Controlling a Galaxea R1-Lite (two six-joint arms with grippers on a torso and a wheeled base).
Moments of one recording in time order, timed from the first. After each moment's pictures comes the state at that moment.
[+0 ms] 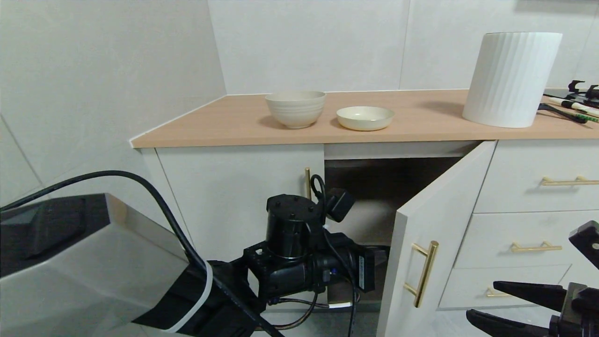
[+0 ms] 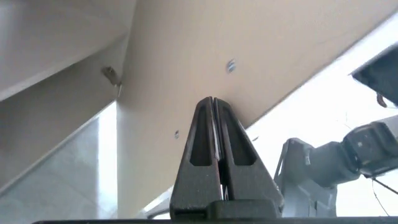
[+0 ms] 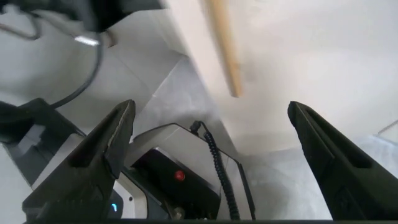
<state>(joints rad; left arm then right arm) -0.81 2.07 -0.88 -0.96 -0.37 -0.44 0.55 1.07 -0.35 -0.31 0.18 0.22</state>
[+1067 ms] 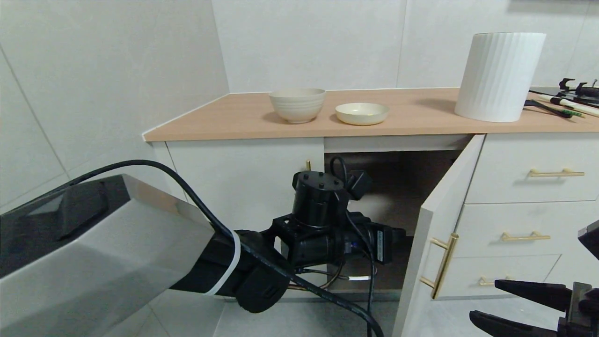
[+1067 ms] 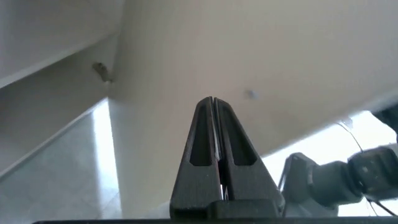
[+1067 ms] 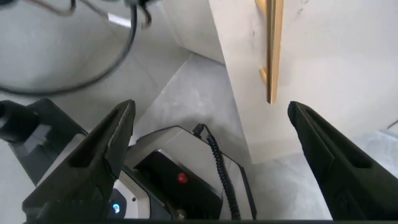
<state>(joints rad) -0.81 2.13 -1.14 -0.73 -0.37 -0.45 0.56 1.05 -0.35 -0.31 0.18 0.22</state>
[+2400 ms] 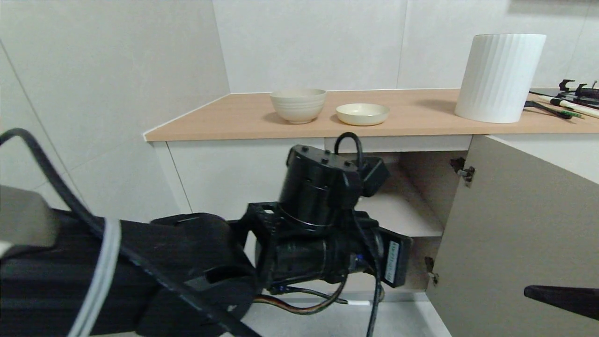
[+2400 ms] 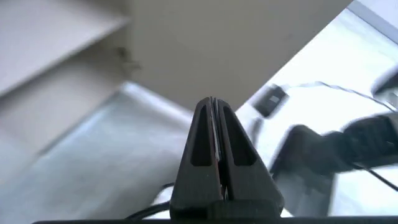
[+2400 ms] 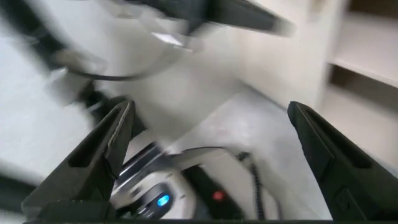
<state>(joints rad) -0.92 1.87 -1.14 -0.34 -0.17 -0.33 0.64 0.85 -0.41 -0.23 0.35 0.24</state>
